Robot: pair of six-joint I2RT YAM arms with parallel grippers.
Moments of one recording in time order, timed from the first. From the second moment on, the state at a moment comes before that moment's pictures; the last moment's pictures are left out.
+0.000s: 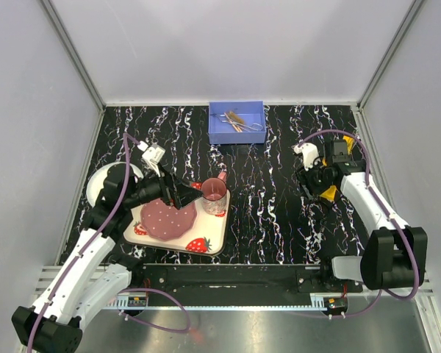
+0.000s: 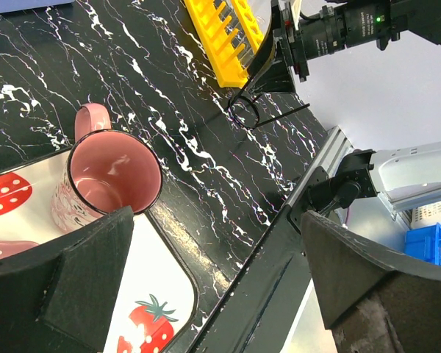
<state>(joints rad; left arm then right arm) -0.35 0.73 0.70 -0.21 0.67 -0.47 0.06 1.30 0.93 -0.70 -0.30 -0.48</state>
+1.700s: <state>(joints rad) -1.04 1.56 1.15 -0.05 0.12 -0.36 0.07 1.32 1.17 -1.06 -1.11 -0.56</state>
